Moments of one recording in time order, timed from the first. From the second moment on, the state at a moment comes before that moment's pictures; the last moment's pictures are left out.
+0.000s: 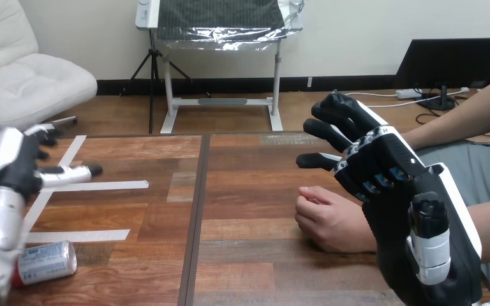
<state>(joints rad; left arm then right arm) -0.54 0.63 -0.08 0.97 0.36 -0.21 0.13 0.40 -0.16 0.10 -0.45 0.36 -0.41 0.39</state>
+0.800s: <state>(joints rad) -0.29 0.72 0.03 0.60 0.34 -0.21 0.05 0.40 -0.16 0.10 -0.45 0.36 -0.41 0.39</state>
